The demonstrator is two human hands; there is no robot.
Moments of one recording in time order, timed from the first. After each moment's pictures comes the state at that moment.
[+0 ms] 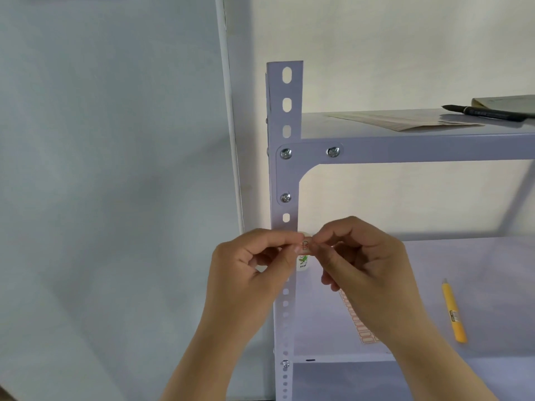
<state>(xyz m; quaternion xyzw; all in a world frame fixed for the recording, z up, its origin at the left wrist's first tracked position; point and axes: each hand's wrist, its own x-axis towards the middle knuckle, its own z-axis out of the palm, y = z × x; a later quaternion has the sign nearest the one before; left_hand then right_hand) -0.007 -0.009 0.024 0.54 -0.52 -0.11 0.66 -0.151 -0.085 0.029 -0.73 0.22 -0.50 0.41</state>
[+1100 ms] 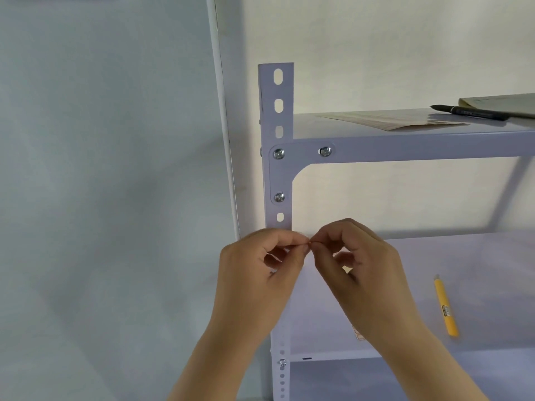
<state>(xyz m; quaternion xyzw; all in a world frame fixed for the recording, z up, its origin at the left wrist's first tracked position) -0.021 -0.012 0.029 0.61 -0.54 -0.02 0.58 -0.150 -0.085 0.021 -0.79 0.25 -0.53 0.21</state>
